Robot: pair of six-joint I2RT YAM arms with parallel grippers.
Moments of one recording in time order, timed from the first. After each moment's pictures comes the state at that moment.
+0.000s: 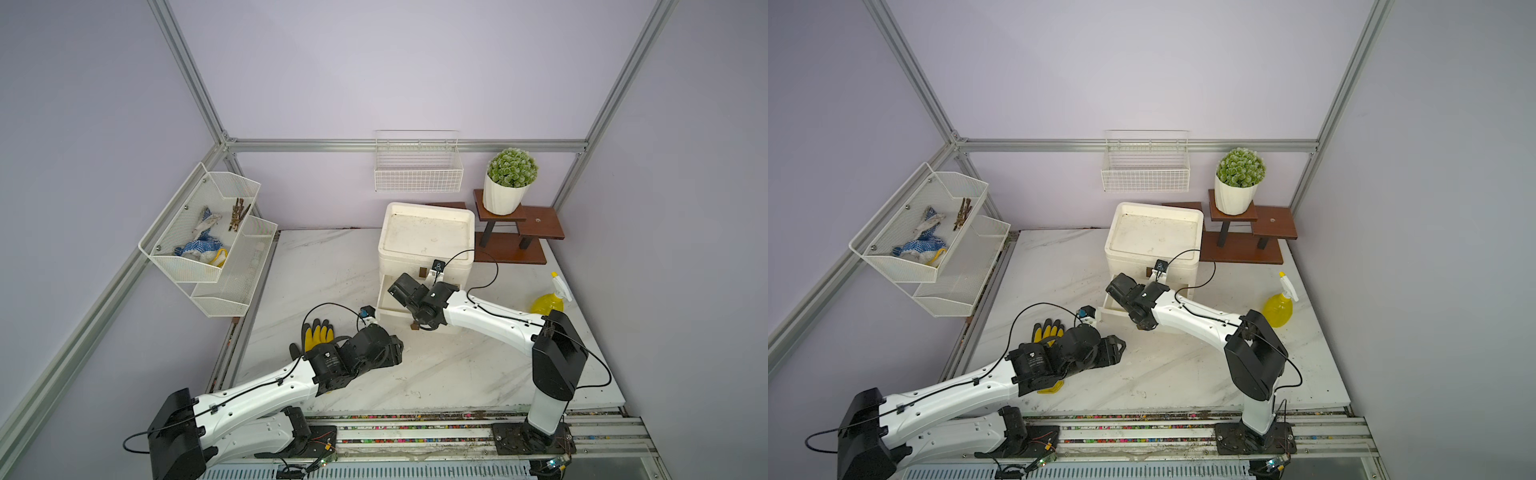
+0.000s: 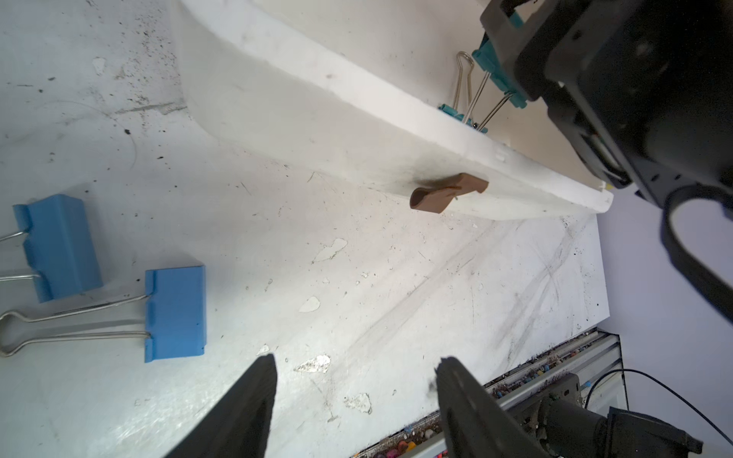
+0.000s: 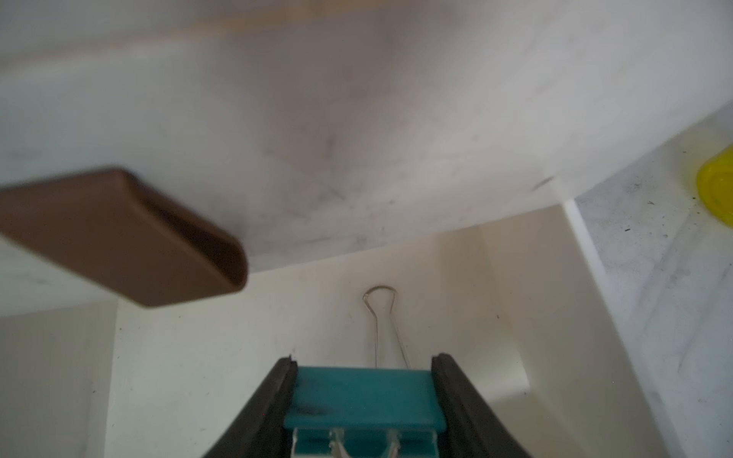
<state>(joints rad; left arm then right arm) -0.99 1.08 0.73 -0.44 -0.21 -1.03 0.88 1.81 1.46 -0.82 0.72 1.10</state>
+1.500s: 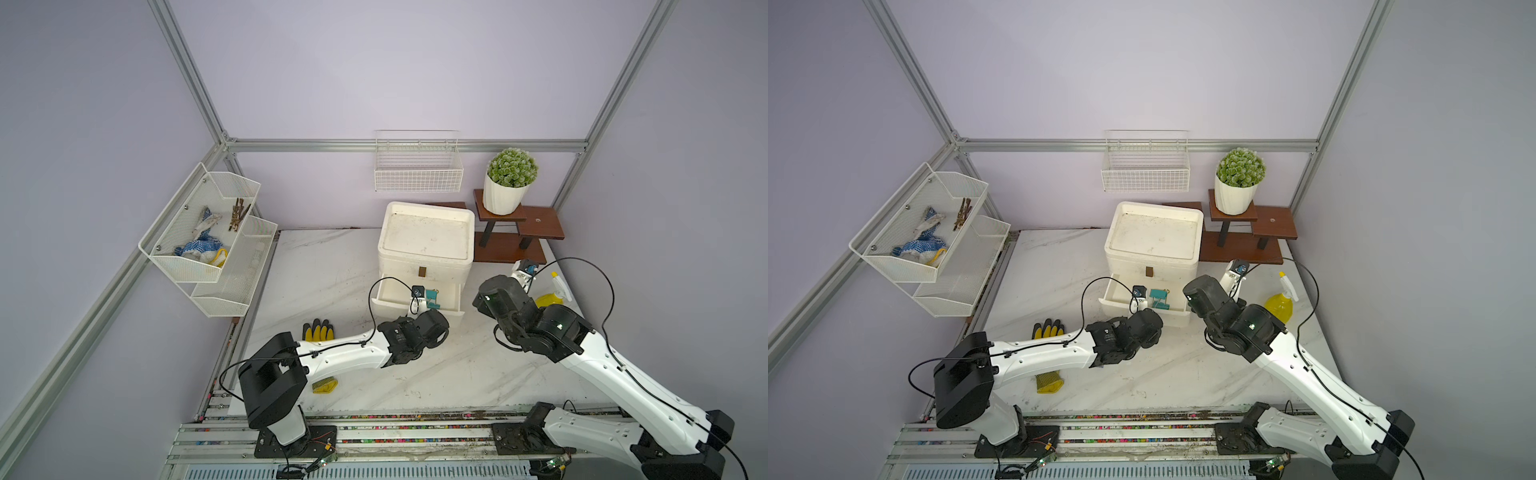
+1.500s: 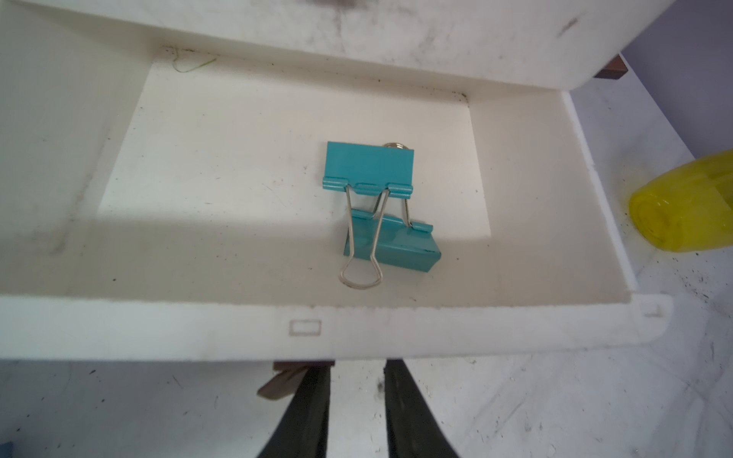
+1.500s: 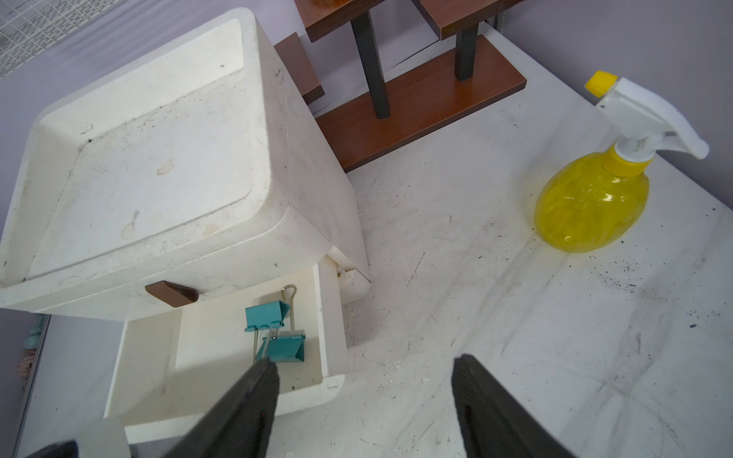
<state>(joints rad) -1.04 1.64 1.12 -0.28 -0.58 -0.74 0.74 1.07 1.19 -0.95 0.68 0.99</state>
